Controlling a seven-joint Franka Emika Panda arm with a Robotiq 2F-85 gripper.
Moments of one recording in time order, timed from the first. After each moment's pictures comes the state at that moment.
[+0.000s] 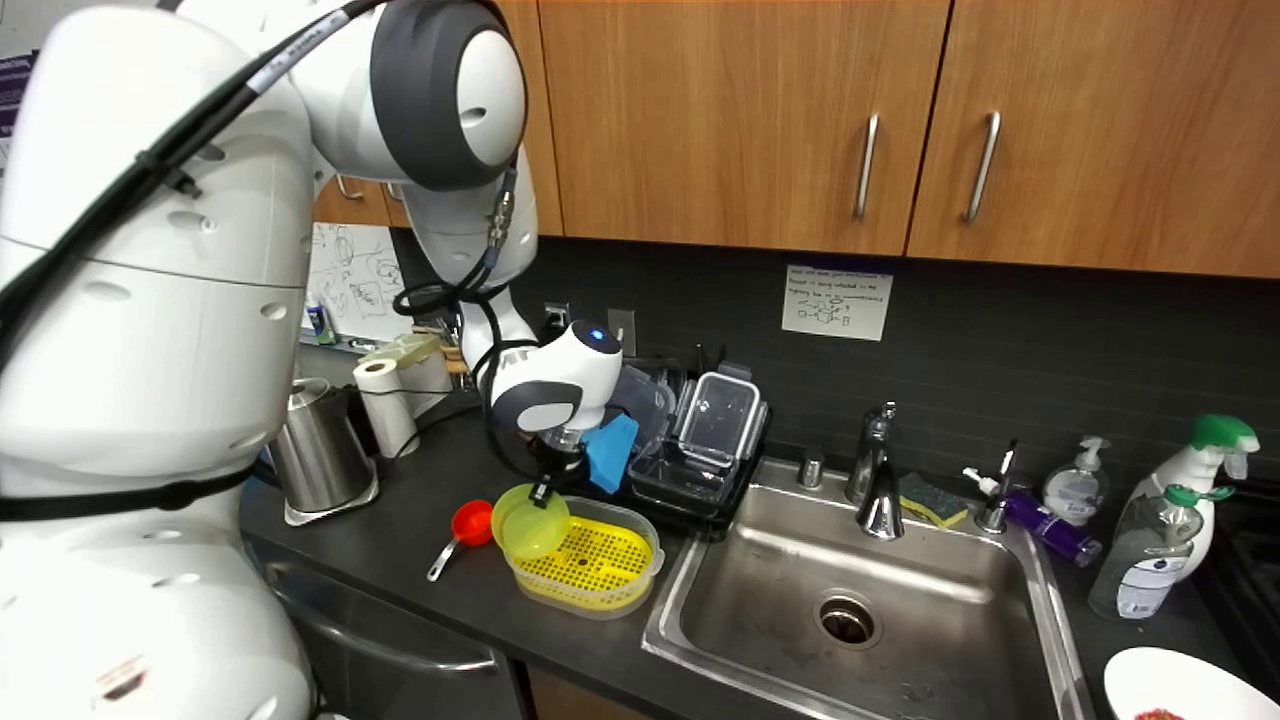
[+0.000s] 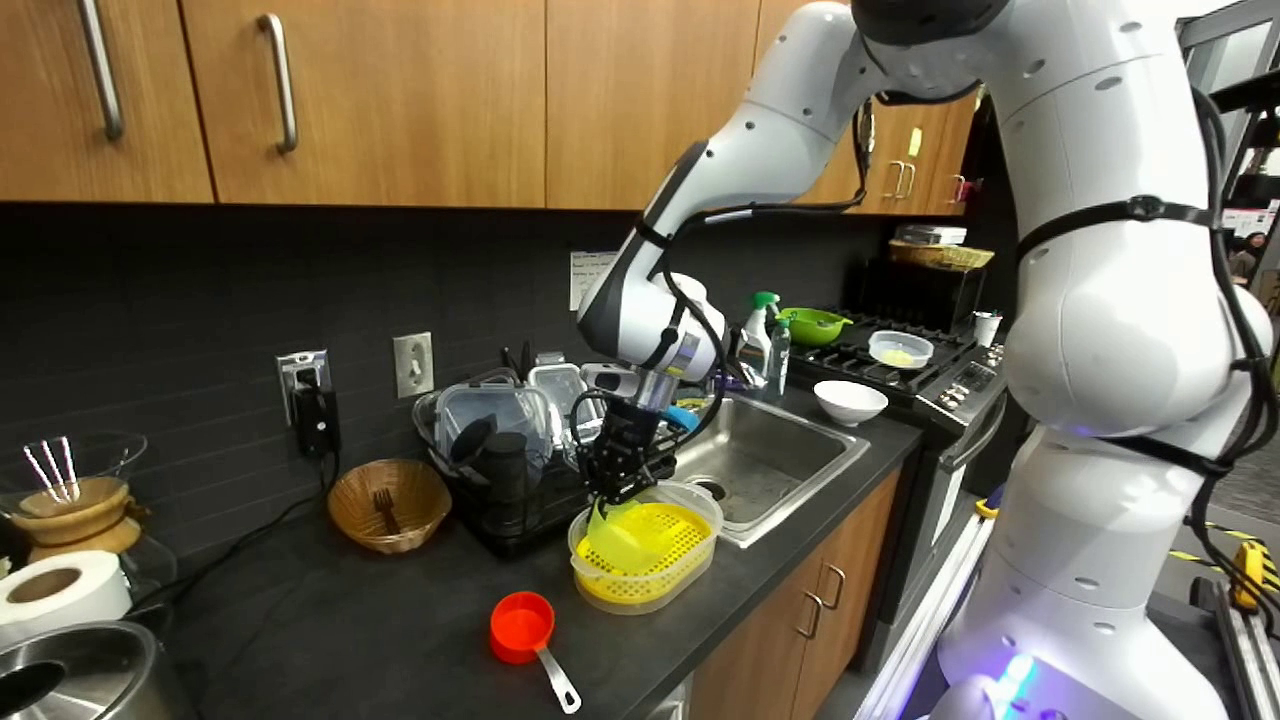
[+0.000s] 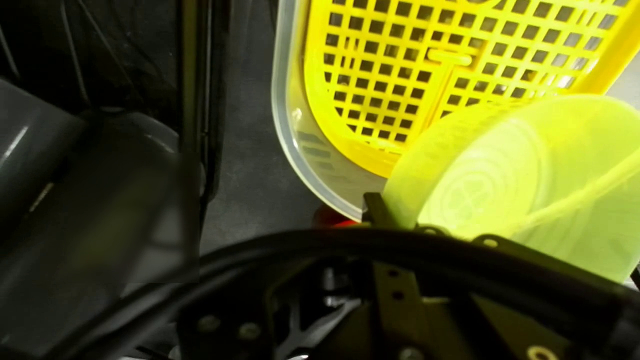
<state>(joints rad) -0.31 0.44 0.39 -2.40 0.72 2.78 -2.38</state>
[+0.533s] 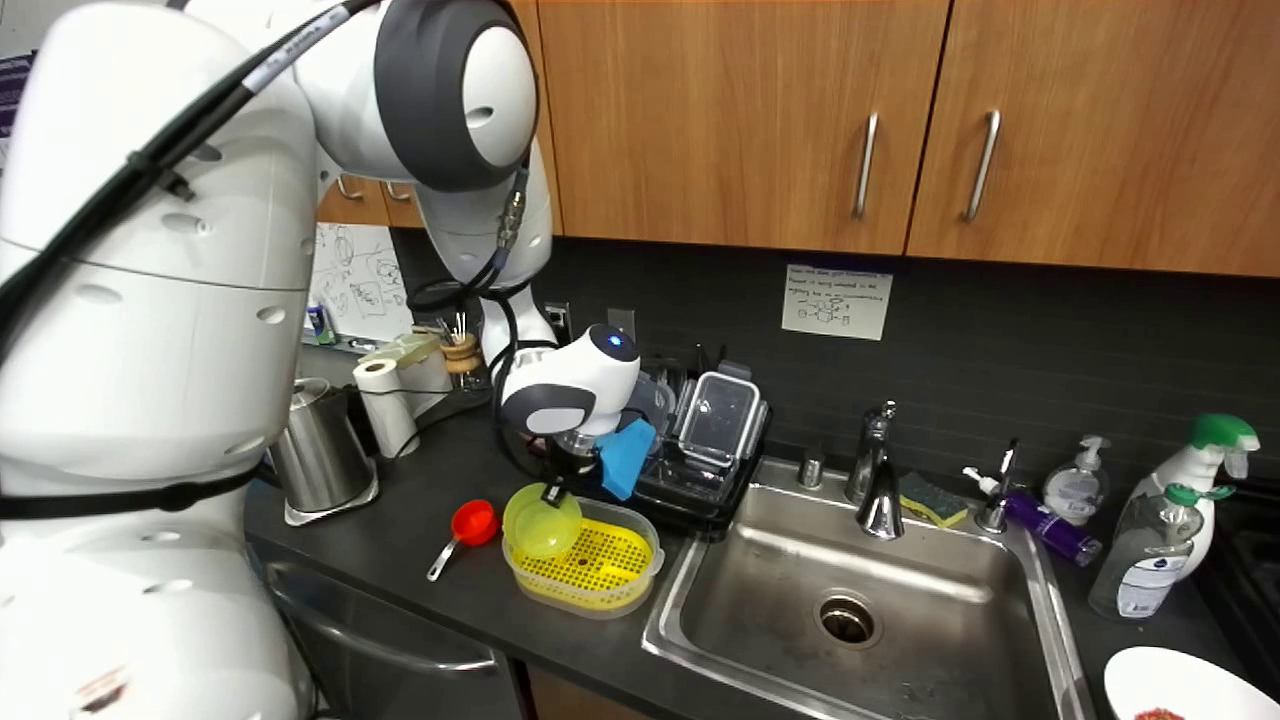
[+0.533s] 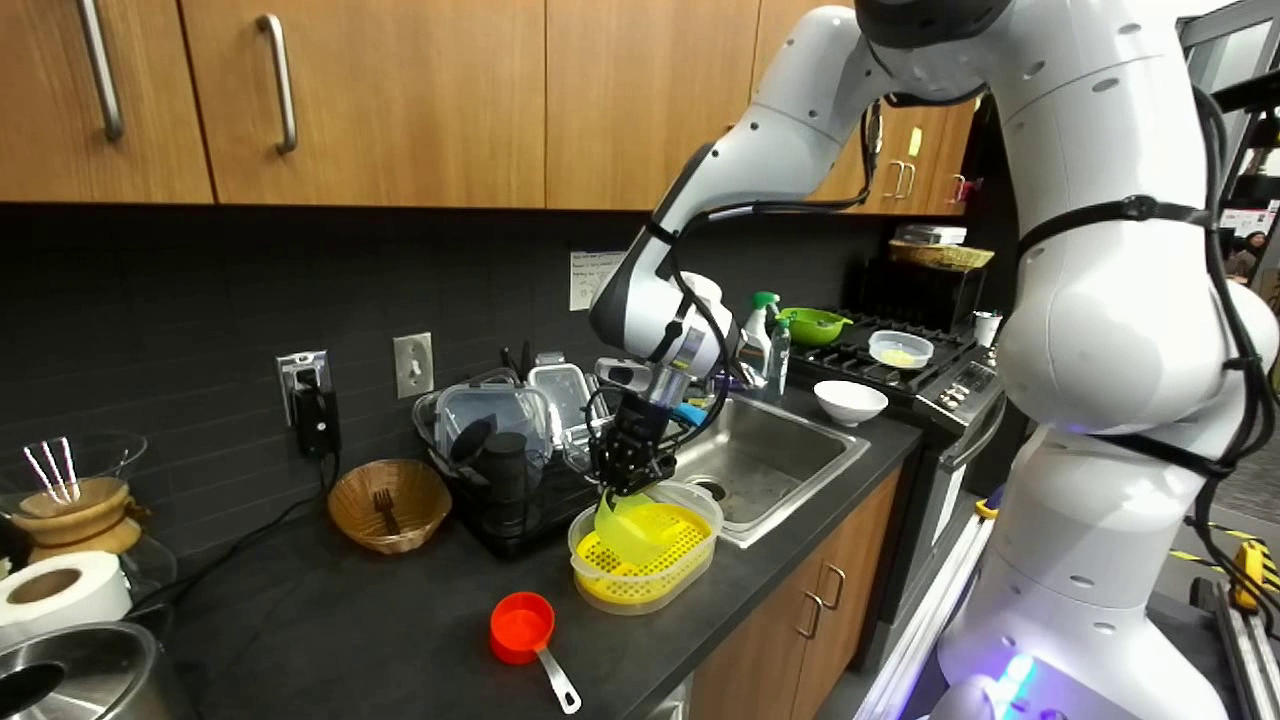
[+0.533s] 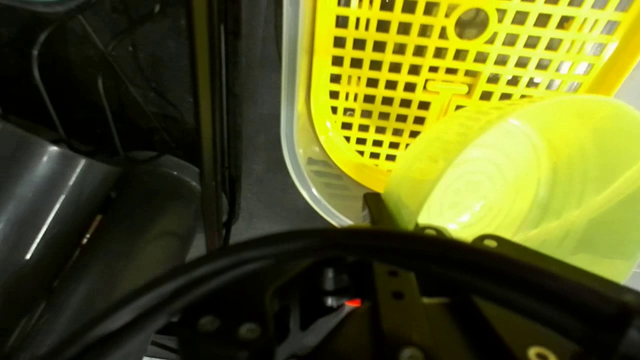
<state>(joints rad) -0.37 0.44 0.40 -2.39 0.79 2.79 -2.43</state>
